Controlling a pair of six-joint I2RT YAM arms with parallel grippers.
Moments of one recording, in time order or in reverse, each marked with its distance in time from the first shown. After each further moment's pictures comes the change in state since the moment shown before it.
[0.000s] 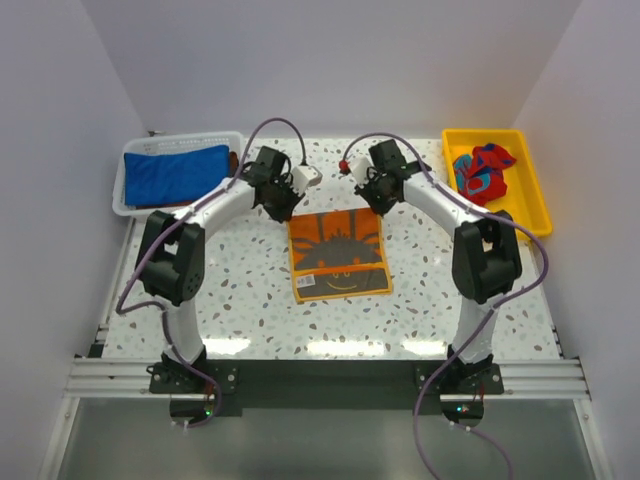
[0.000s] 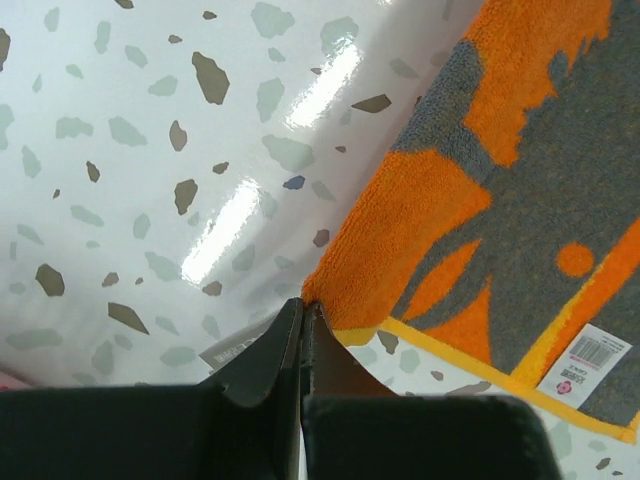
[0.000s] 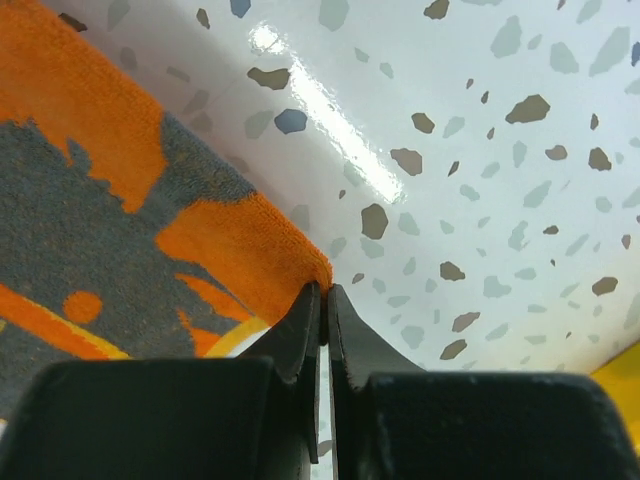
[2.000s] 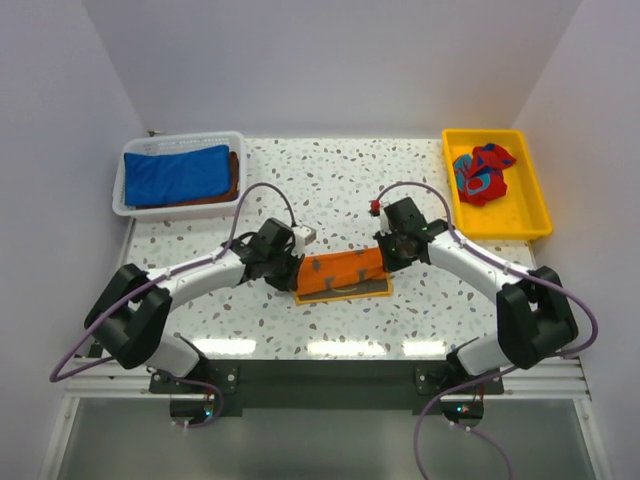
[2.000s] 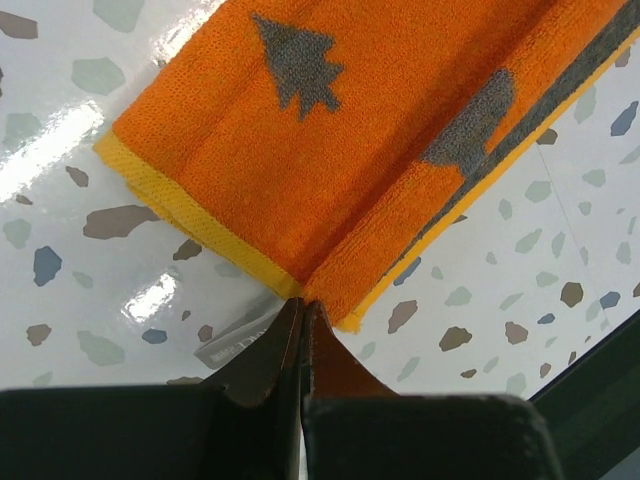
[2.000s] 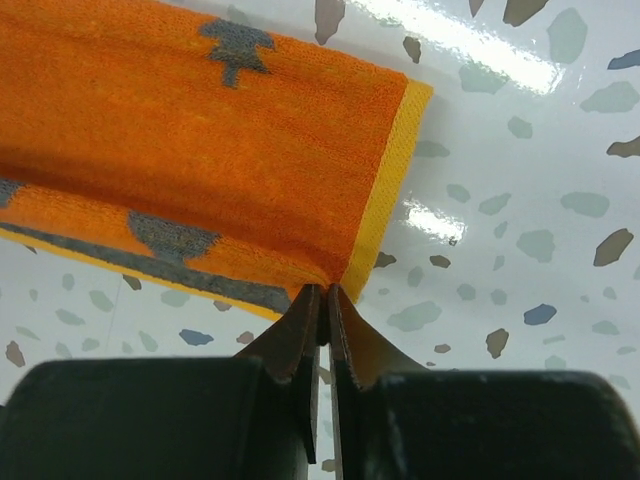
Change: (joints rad) left arm -0.249 -0.466 -0.675 0.209 -0.047 -0.593; right arm 0.090 -0.494 -0.650 0.115 0.034 0.604
